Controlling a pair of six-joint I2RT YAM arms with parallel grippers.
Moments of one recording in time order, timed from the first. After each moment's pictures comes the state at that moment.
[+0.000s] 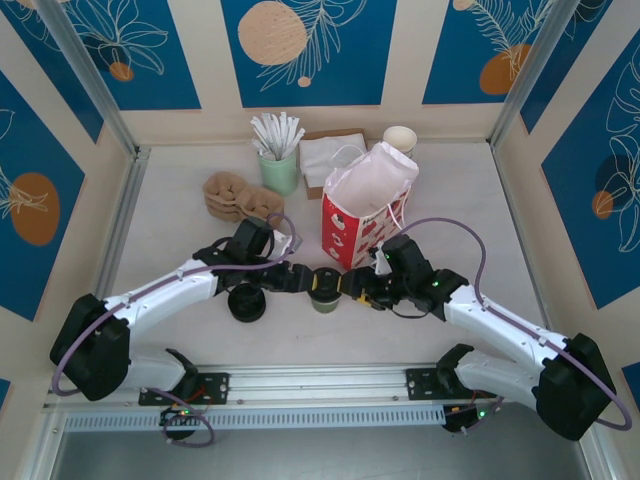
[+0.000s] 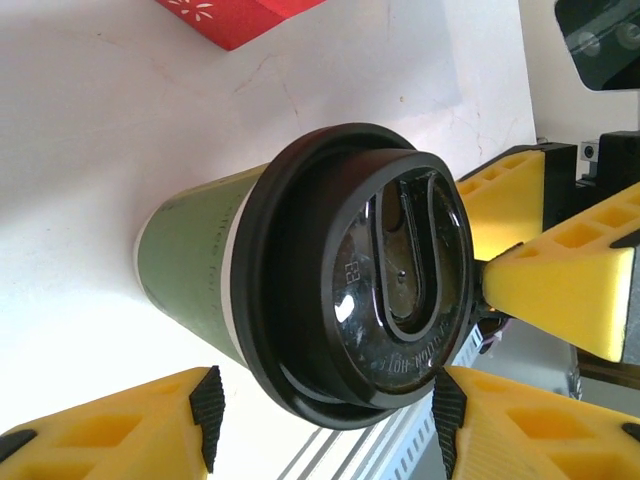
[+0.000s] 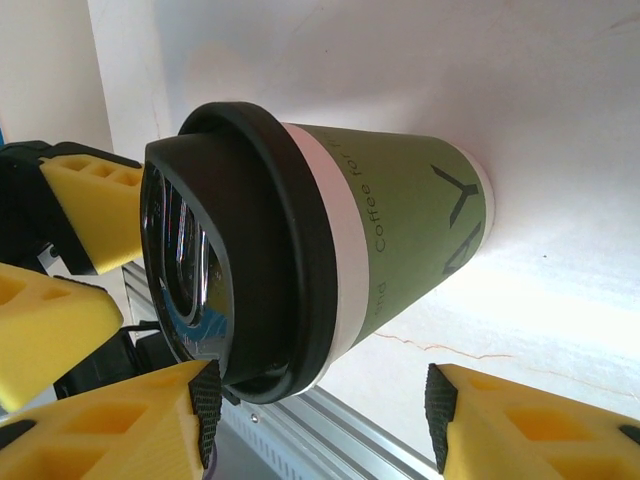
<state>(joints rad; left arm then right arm) -0.67 1.33 0.82 -0.37 0.62 -0.57 0.65 1.03 0.60 -0.39 -0.46 0.97</state>
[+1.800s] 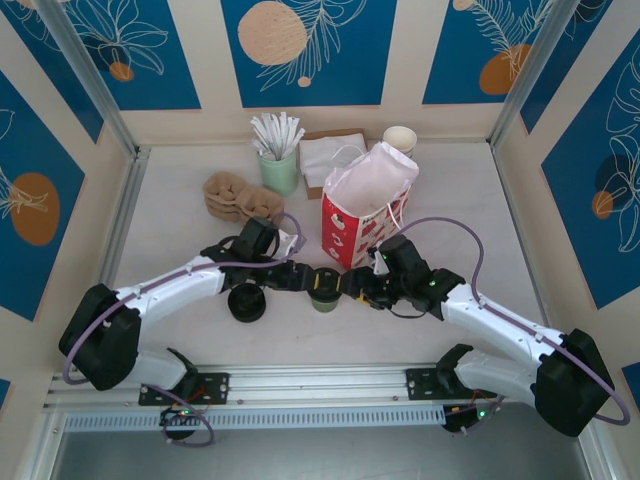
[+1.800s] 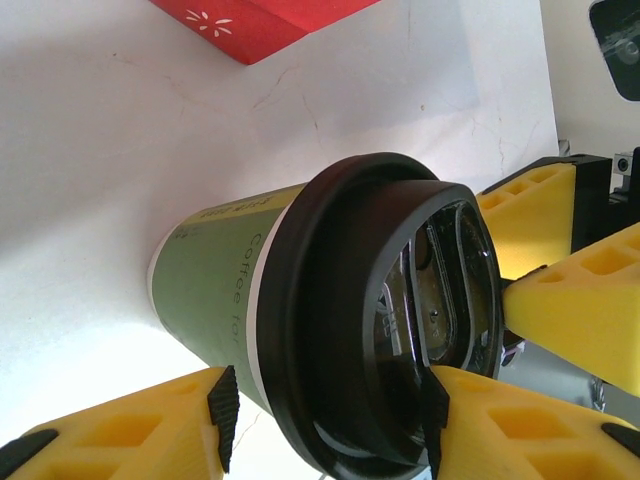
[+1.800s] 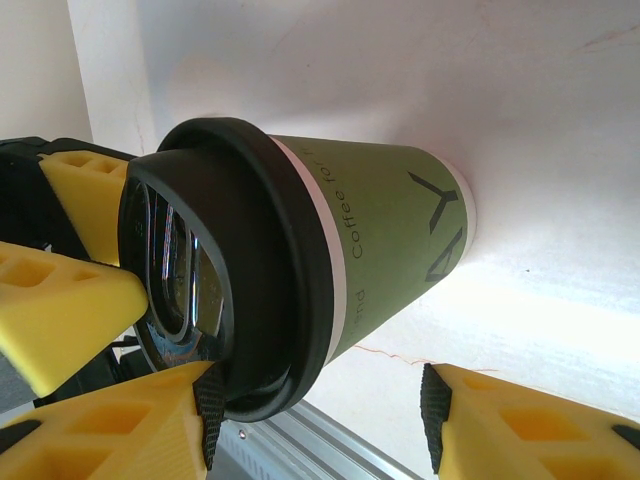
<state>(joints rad) -0.67 1.39 0.83 -0.32 0.60 -0.54 0.66 1.05 0.60 -0.38 -0.42 0.98</state>
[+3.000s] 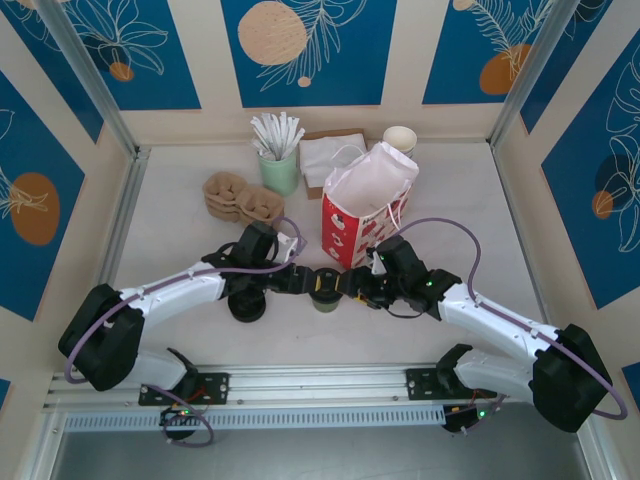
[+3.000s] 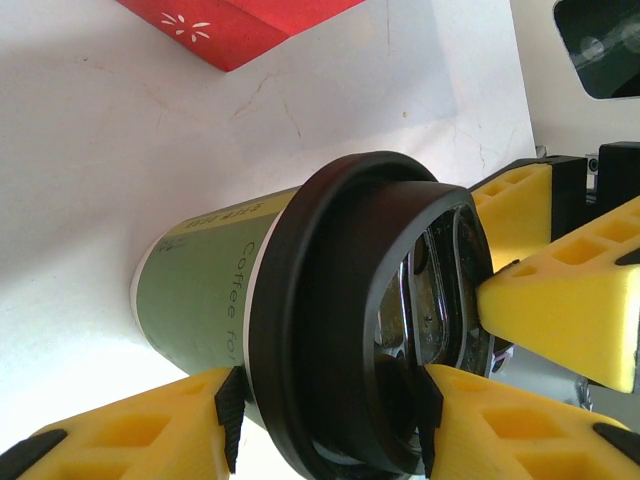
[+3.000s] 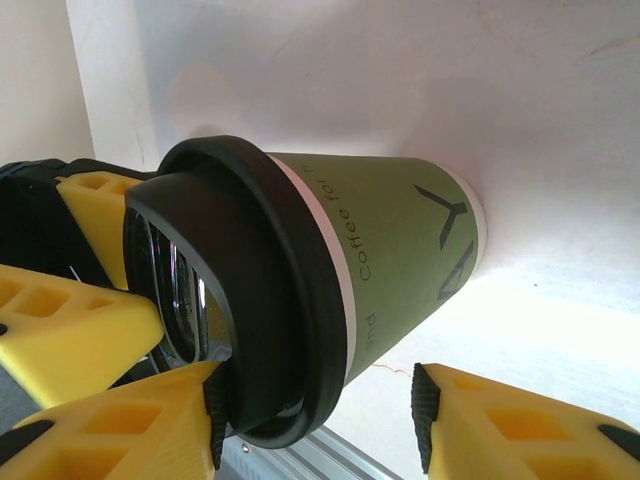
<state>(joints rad) -0.68 1.39 0.75 -0.19 0.63 -0.58 0.67 1.08 0.59 -0.33 -0.40 1.01</state>
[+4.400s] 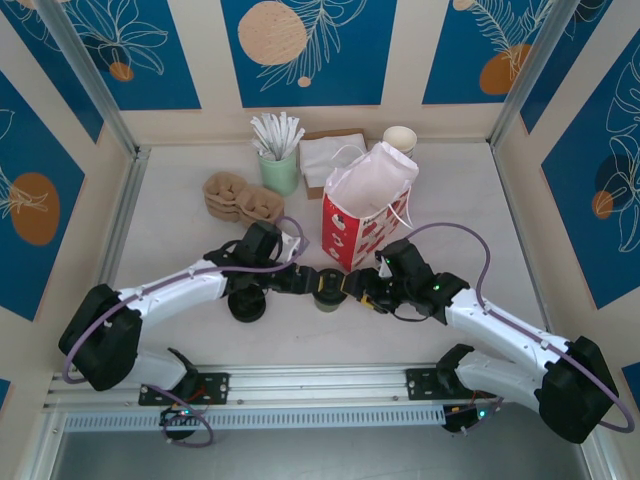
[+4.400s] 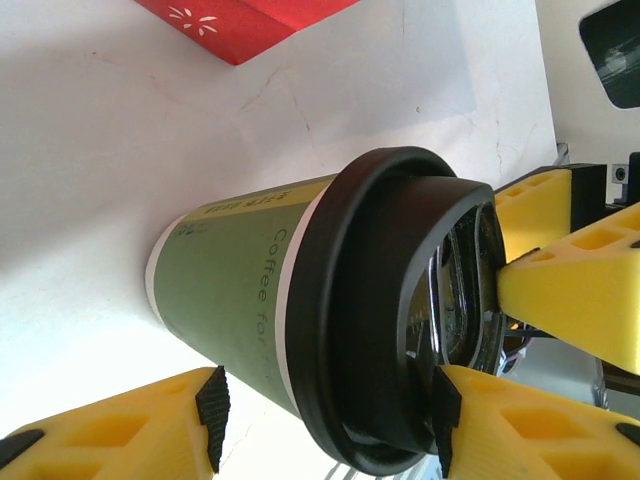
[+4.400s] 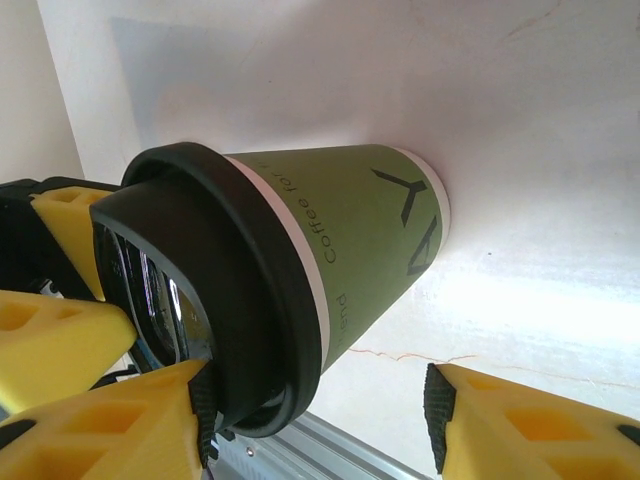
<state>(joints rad) -0.70 1.39 0.81 -0.28 0.57 -0.58 0.66 1.00 0.58 -0.42 -0.37 1.06</state>
